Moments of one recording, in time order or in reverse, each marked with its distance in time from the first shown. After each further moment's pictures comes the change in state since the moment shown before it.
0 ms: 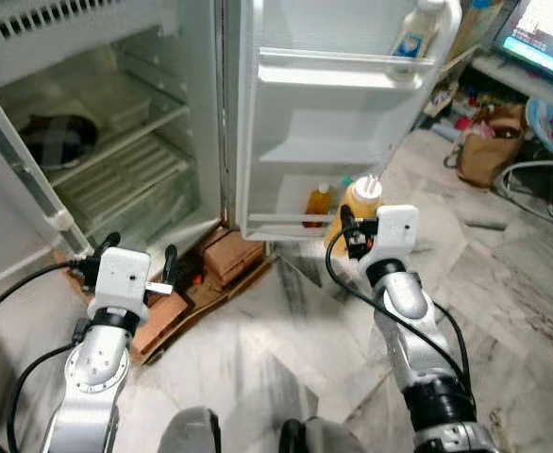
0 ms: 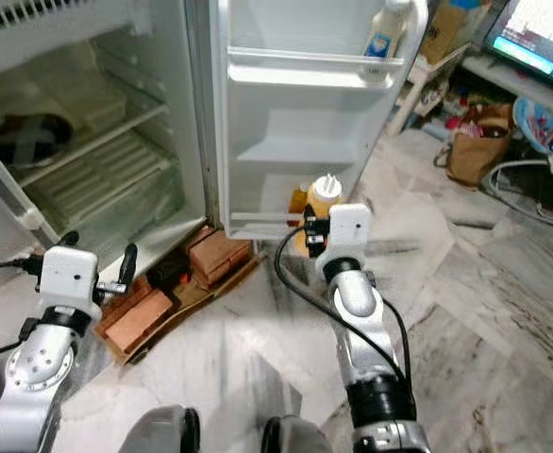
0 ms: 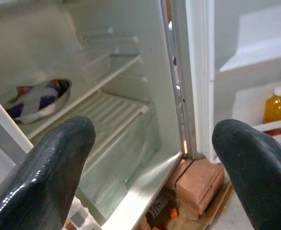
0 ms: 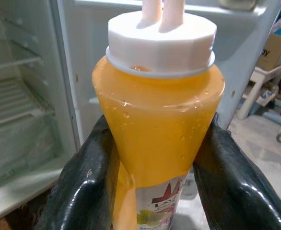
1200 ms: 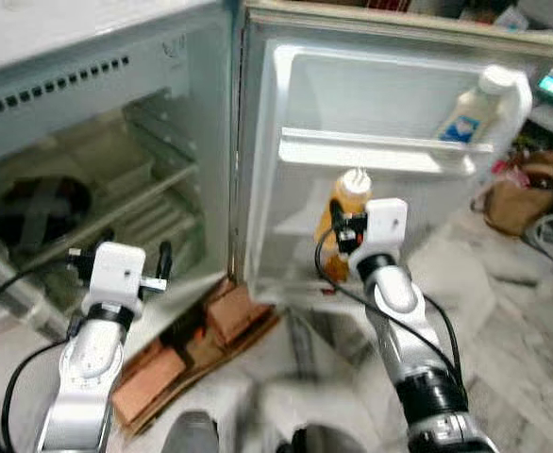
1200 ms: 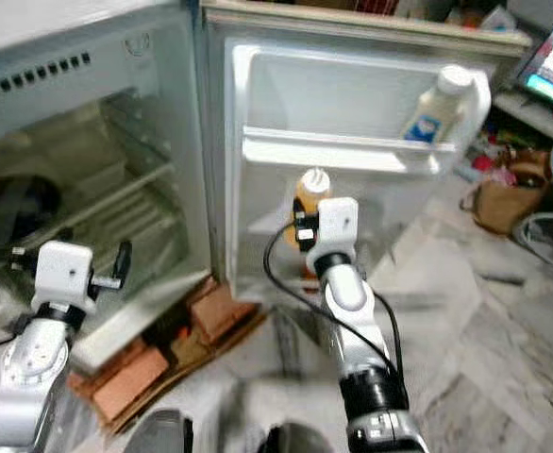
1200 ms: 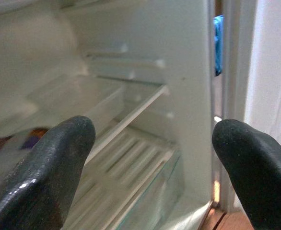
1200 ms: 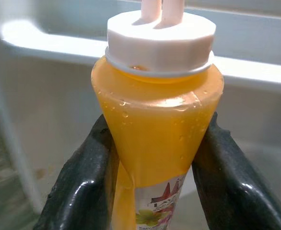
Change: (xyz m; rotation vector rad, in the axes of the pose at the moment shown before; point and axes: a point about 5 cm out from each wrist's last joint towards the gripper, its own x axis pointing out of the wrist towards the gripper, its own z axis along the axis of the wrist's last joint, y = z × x) left arm 0.003 0.001 -0.002 0.005 0.005 -0.009; right arm 0.006 0.008 0.001 -0.013 -0.022 0.036
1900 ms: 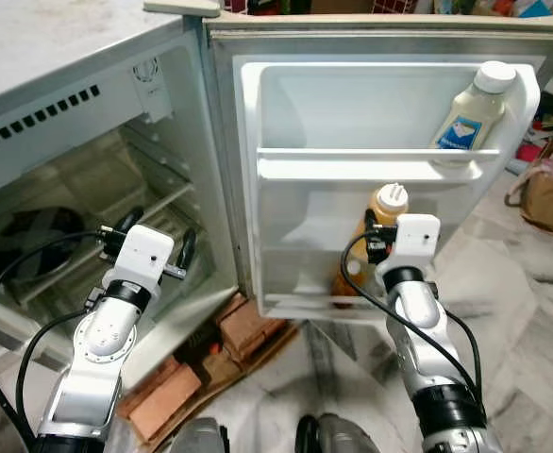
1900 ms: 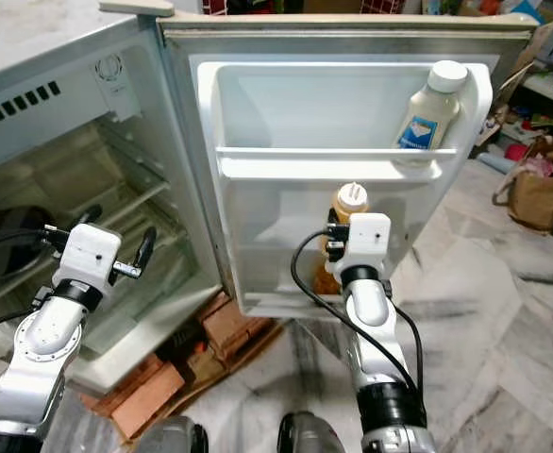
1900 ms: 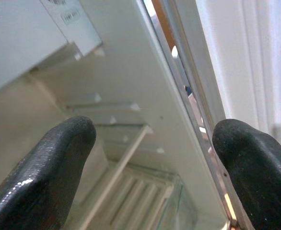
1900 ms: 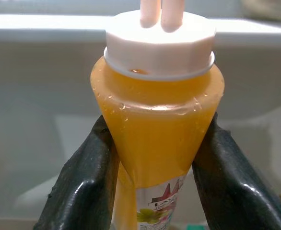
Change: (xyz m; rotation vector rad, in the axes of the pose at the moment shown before) left arm 0.022 -0.007 0.017 0.121 -0.070 -0.122; right arm -0.015 -0.032 -0.010 -0.028 0.006 -0.169
